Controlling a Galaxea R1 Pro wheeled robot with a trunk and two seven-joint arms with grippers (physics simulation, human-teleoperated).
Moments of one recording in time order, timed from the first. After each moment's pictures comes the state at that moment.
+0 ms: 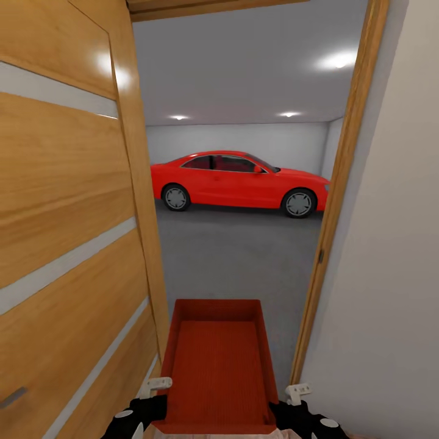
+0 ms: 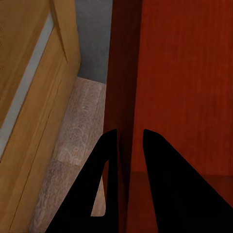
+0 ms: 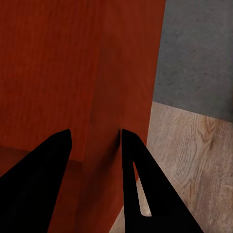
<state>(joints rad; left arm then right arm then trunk) -0.30 -0.06 0.01 -0.67 0.08 0.23 0.01 -0.42 -0.01 -0.10 -0.33 0.10 -0.03 0.34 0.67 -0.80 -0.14</state>
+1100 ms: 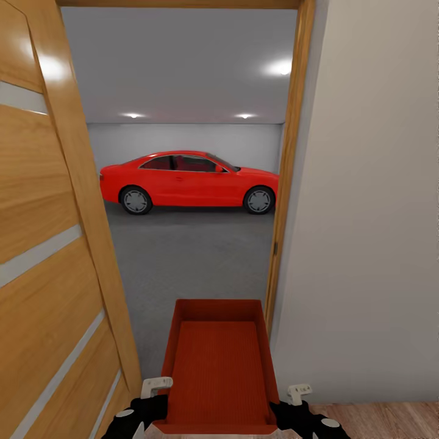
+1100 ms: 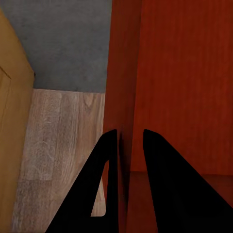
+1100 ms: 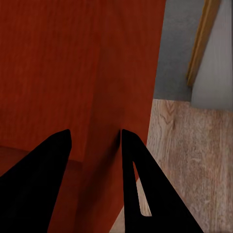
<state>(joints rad) -0.30 -0.07 0.01 -0.68 0.07 0.24 0.01 -0.42 -0.01 -0.11 -0.33 0.10 -0.03 0.35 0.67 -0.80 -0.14</state>
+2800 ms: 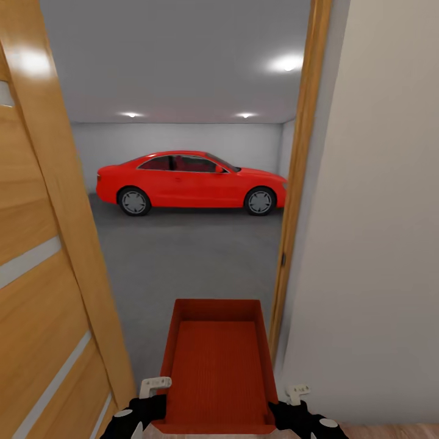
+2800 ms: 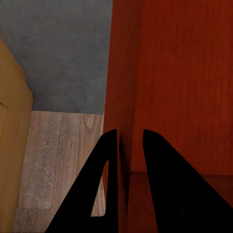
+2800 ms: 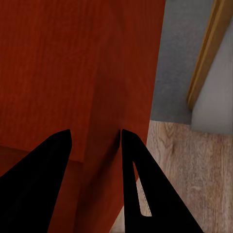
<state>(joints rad) -0.30 -0.06 0.00 -0.68 0.08 0.24 0.01 -0.42 0.00 -0.11 -0.33 0.10 -0.03 0.34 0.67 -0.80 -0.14</state>
